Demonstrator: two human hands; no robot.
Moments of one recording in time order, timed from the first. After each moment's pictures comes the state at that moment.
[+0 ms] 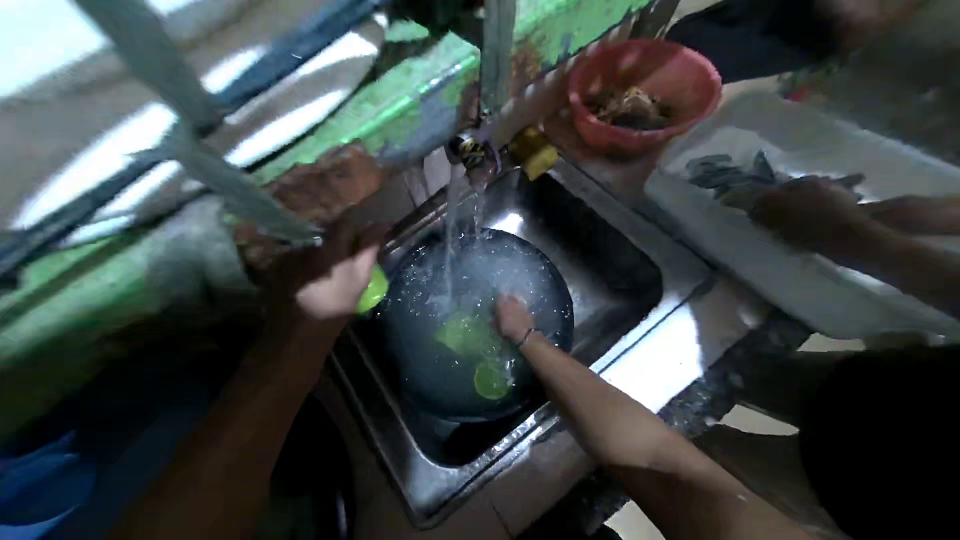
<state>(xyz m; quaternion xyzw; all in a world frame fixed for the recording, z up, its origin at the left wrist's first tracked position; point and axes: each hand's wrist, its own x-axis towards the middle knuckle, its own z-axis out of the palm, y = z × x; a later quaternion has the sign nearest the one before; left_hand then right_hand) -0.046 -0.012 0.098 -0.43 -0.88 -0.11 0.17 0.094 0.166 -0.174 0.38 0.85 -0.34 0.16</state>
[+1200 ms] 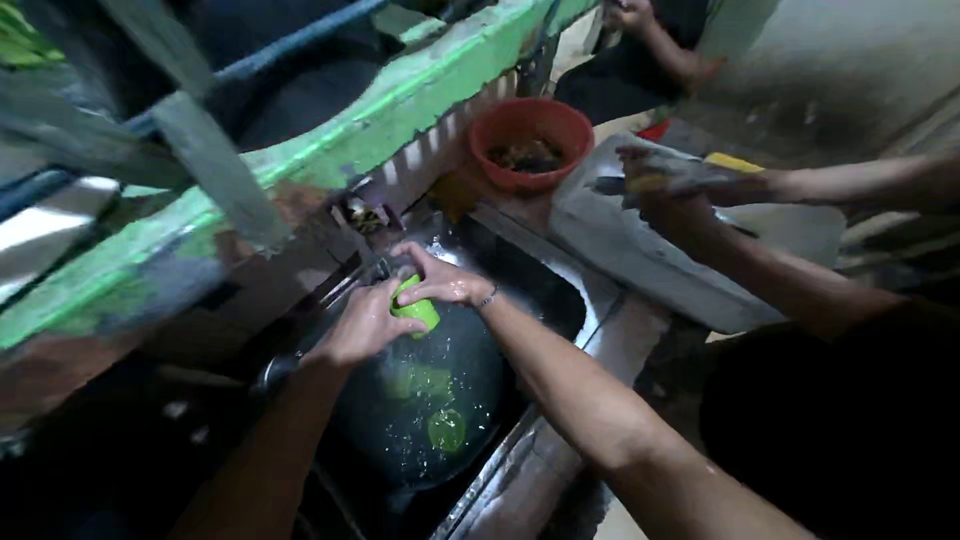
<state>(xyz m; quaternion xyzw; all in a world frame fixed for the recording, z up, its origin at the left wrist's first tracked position) -0.043 0.111 0.021 -0.54 -0.79 -0.17 -0.21 0.053 0.267 -0.050 0.10 0.68 -0.72 -0.07</state>
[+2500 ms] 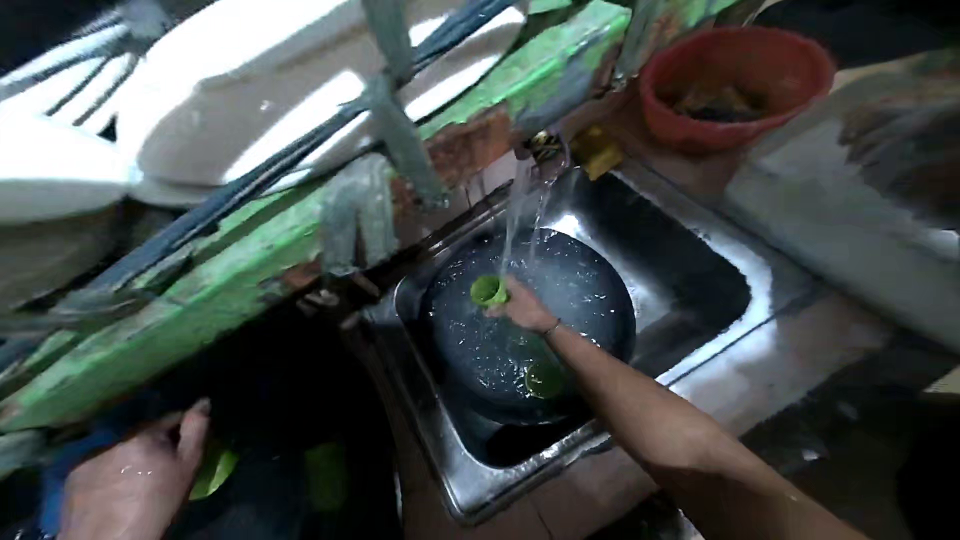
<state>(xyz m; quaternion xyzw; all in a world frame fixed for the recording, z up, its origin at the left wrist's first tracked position) -0.080 -0.298 0.106 -0.15 -0.99 0.06 0.01 0.029 0.146 -0.174 0.24 0.76 -0.60 -0.02</state>
